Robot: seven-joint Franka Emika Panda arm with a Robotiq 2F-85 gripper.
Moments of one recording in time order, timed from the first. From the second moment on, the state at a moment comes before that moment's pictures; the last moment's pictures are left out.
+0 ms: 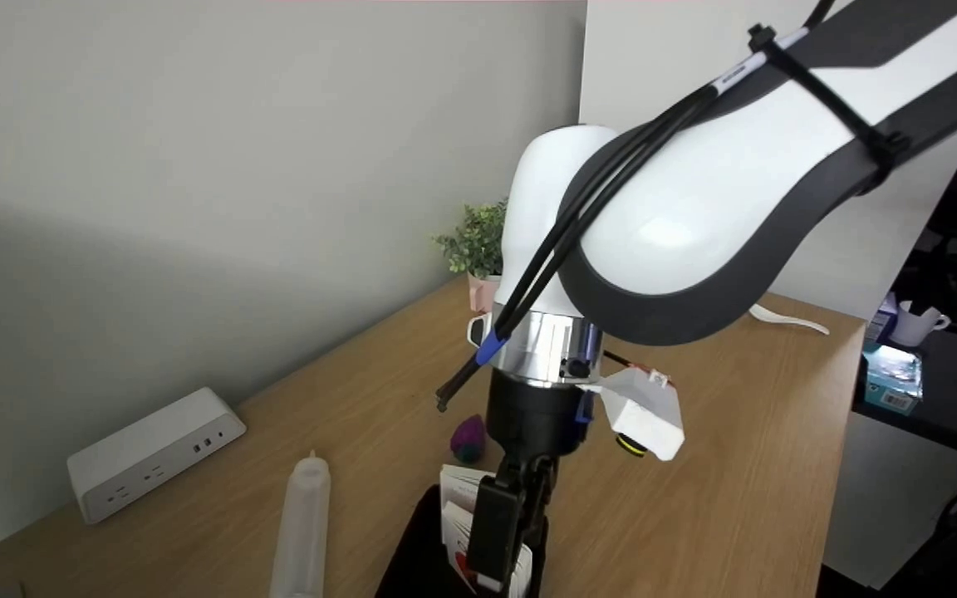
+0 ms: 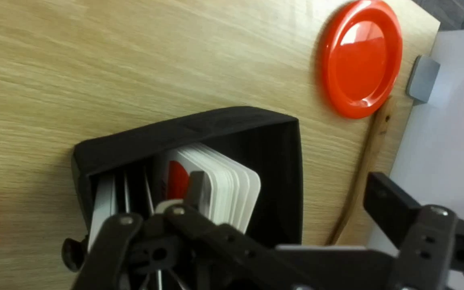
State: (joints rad) arm 0.16 0.70 0.32 -1.66 0.43 2.34 -0.19
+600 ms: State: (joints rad) arm 0.16 0.70 0.32 -1.67 0.44 2.37 -0.11
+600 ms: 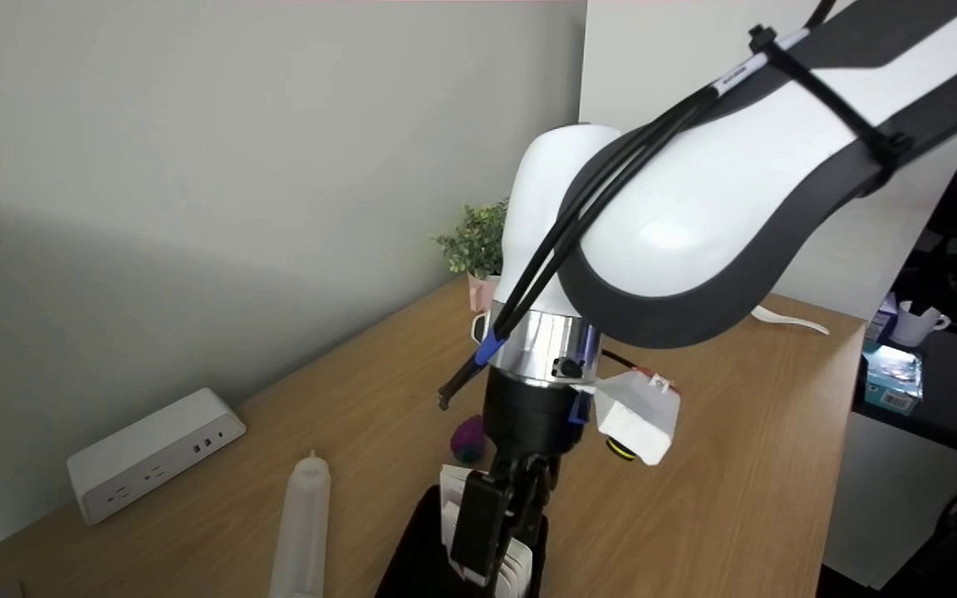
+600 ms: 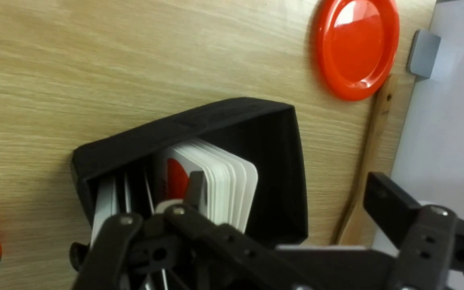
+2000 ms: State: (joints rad) arm 0.27 0.67 0.23 -1.65 0.31 2.30 0.29
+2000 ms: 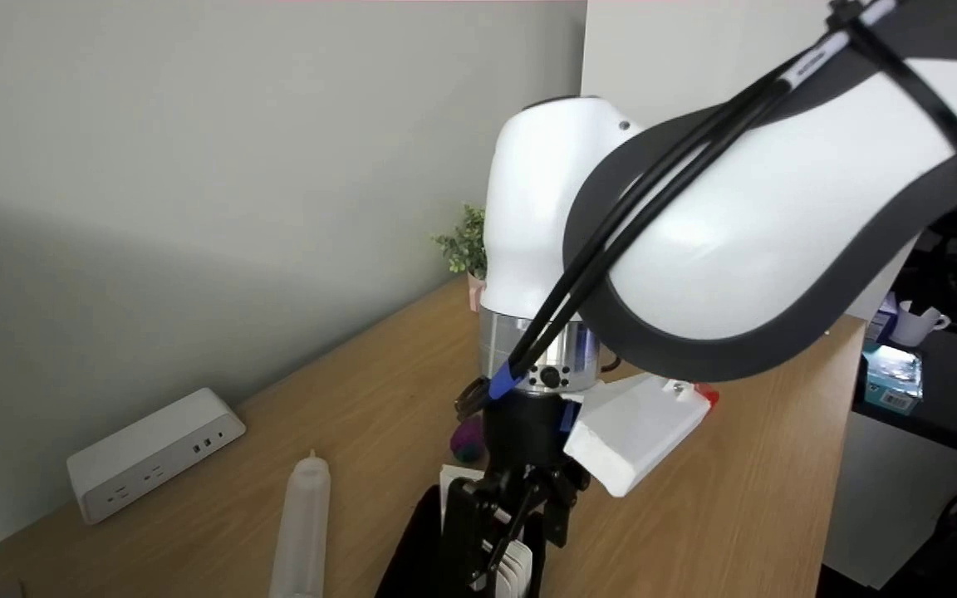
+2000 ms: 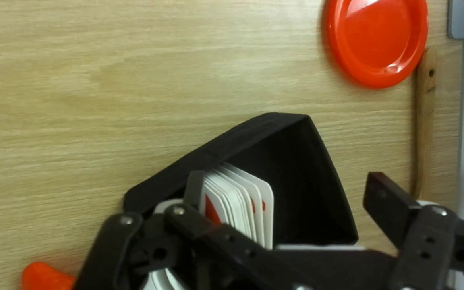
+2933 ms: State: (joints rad) arm 0.52 0.79 0.09 -1.18 -0.02 1.65 1.01
